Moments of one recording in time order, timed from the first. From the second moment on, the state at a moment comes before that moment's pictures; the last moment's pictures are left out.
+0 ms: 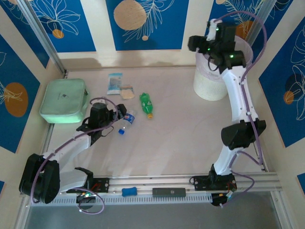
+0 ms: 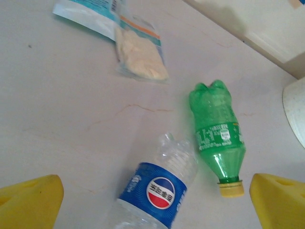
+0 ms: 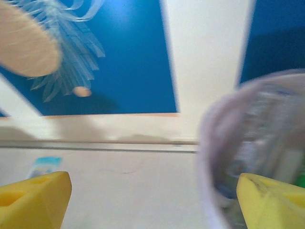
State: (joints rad) left arm -0.35 1.18 0.60 0.03 -0.03 -0.70; right arm 0.15 1.77 2.11 -0.71 -0.09 0.16
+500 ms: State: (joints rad) left arm -0.20 1.11 0.57 0.01 0.01 -0.74; right arm 0.42 1.82 1.61 -0.48 -0.20 0.33
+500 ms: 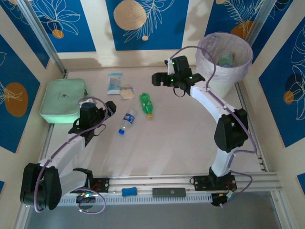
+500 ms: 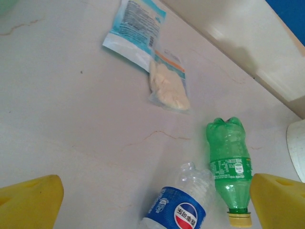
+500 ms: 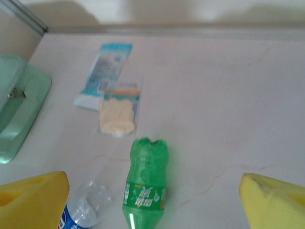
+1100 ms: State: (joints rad) left arm -0.17 1.09 0.51 0.01 0.06 -0.78; right arm 0.58 2.30 2.03 -0.77 -0.13 0.32
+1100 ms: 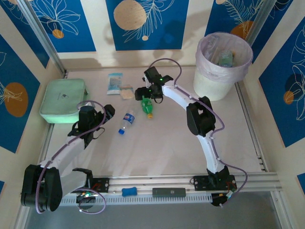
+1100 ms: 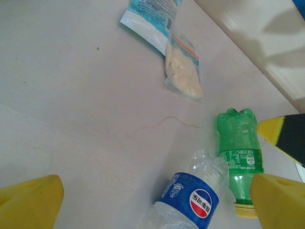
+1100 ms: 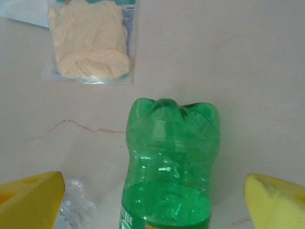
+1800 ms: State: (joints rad) left arm -0.17 1.11 0.50 0.05 0.10 -0.81; right arm 0.63 2.45 2.18 -0.98 0.00 0.21
